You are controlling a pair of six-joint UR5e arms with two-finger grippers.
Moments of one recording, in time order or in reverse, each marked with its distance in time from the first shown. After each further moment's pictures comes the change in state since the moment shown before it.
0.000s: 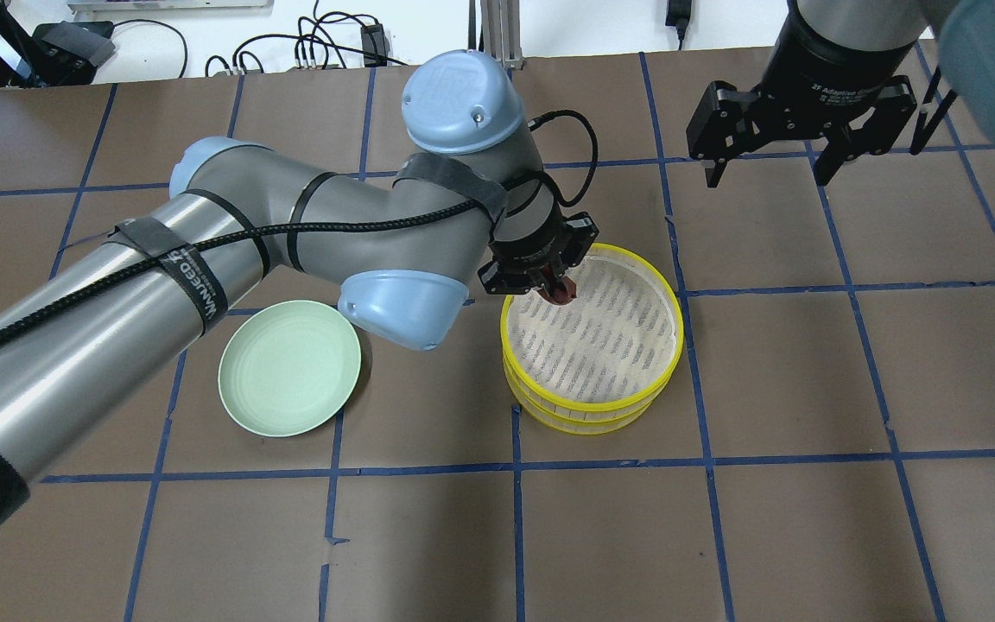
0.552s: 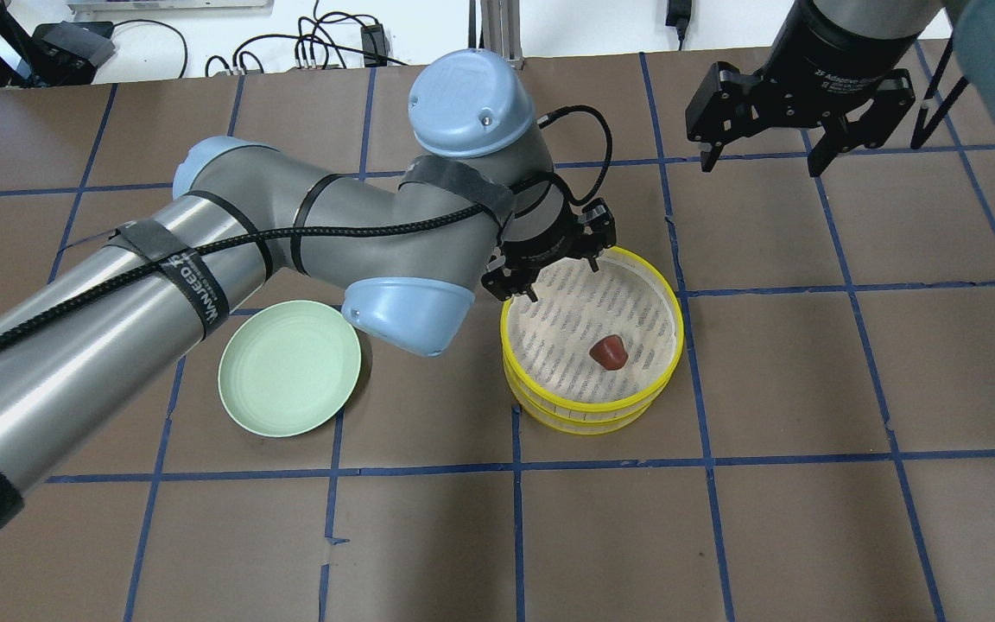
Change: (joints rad) left arm 0.023 0.037 0.002 0.004 0.009 0.164; right arm -0.013 0.002 0.000 -0.013 0.046 0.003
